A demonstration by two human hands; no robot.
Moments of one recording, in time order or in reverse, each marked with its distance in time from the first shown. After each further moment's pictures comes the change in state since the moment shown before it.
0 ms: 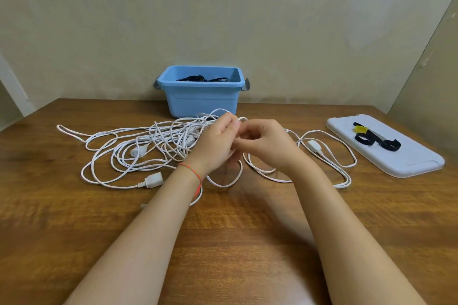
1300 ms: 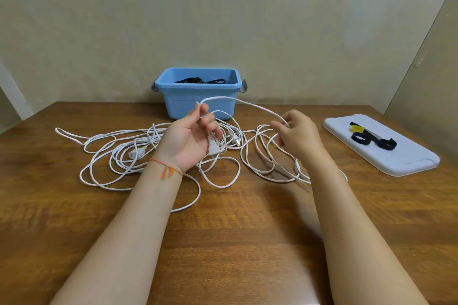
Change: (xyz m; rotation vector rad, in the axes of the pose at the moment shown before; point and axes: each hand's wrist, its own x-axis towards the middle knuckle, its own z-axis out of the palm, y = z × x) left_hand 0.008 -0.006 -0.035 -1.319 -0.074 -0.303; right_hand 0.004 0.031 -0.043 -0.141 0.437 0.362
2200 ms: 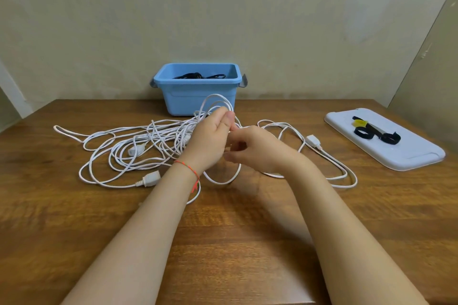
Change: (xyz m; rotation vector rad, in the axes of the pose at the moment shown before) left_hand -0.002 -0.032 0.015 1.459 0.132 0.378; right_hand -0.034 -0.030 0.037 -0.259 -0.562 -0.478
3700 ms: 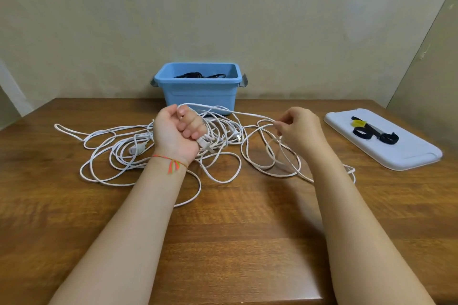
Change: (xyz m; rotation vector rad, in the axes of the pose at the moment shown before) left_hand 0.011 -0.016 -0.033 -1.478 0.175 -0.351; right_hand -0.001 0.053 -0.035 -0.034 0.530 0.477
